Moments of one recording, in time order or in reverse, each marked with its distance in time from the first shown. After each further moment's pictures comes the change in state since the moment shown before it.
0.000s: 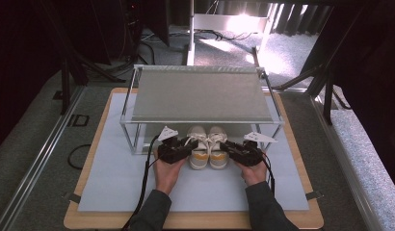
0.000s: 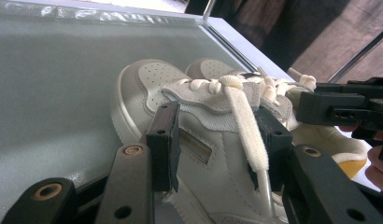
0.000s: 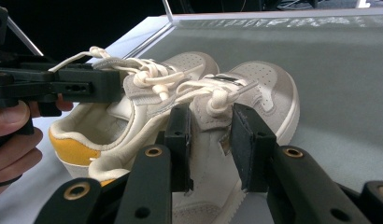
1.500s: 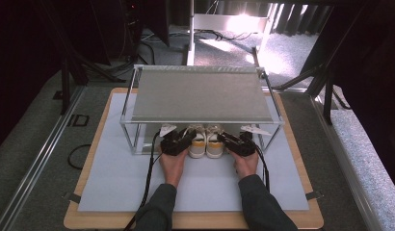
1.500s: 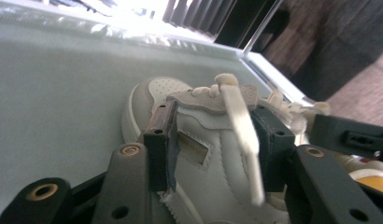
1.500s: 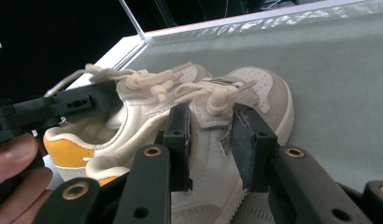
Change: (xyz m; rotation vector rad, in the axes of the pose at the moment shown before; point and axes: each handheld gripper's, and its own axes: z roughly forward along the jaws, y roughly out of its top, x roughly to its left) left arm 0.029 -0.006 0.037 -0.121 0.096 -0.098; right arm -0.025 0.002 0.039 -0.024 -0.029 0.170
